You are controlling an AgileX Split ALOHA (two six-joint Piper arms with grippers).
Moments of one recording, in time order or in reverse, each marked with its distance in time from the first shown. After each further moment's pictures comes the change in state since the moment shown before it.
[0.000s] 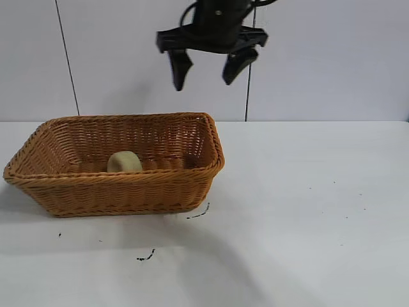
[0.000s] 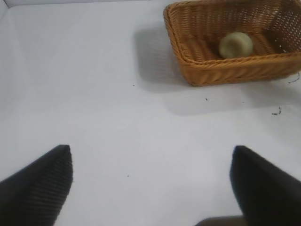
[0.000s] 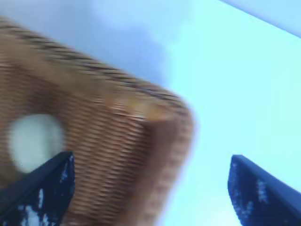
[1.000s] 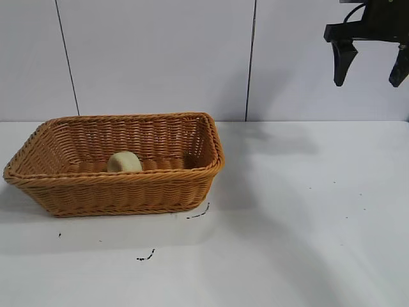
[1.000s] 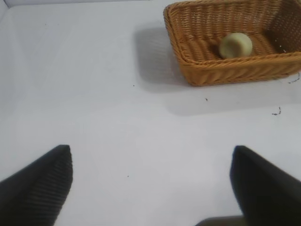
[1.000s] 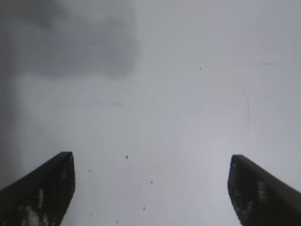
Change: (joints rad) left arm 0.000 0.000 0.000 0.000 0.000 0.000; right arm -0.380 -0.231 0.281 0.023 0.181 -0.003
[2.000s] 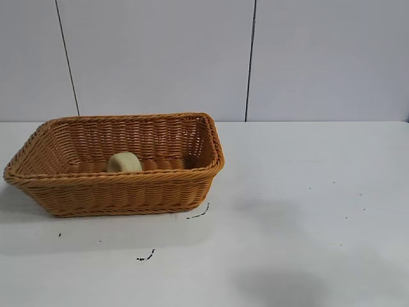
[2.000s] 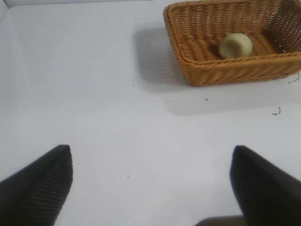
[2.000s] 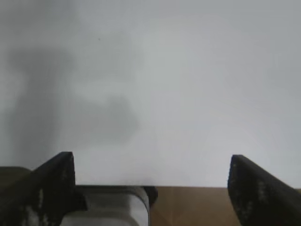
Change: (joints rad) left arm 0.000 0.000 0.000 0.000 0.000 0.000; right arm 0.000 -1.541 1.279 0.026 -0.181 -0.004
